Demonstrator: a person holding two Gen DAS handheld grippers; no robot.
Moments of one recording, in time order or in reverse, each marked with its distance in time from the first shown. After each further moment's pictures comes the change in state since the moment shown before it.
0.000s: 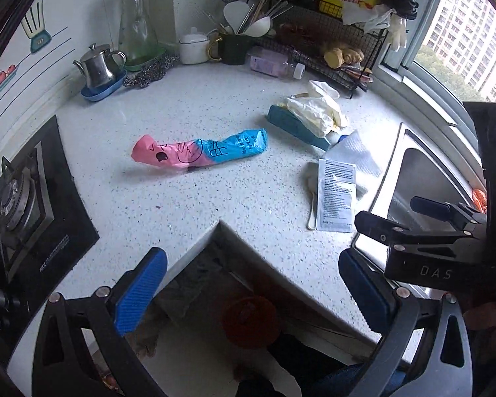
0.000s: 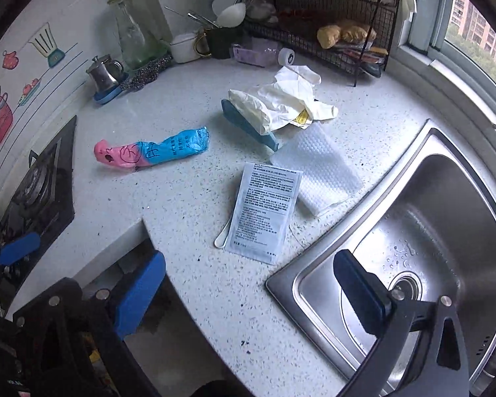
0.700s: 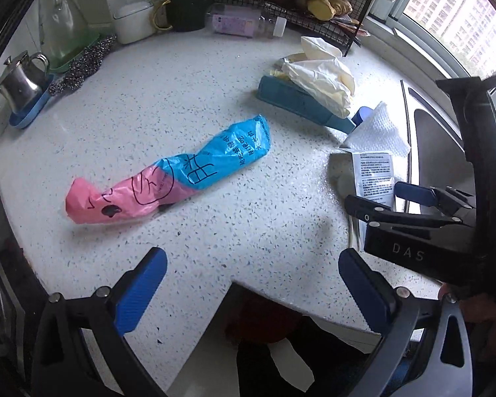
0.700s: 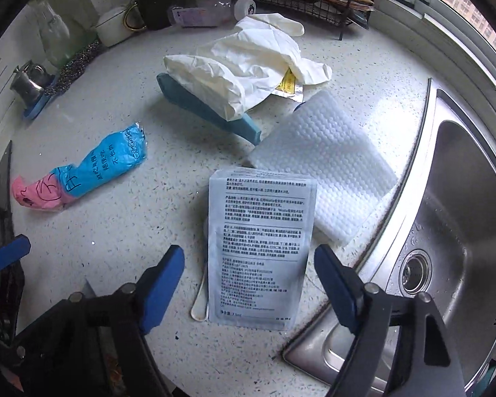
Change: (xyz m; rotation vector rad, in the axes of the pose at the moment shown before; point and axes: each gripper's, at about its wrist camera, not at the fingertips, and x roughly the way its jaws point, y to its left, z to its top) left arm 0.098 0.021 0.054 0.215 0.165 -0.135; right arm 0.075 0.001 0.034 0.185 0.120 -0.166
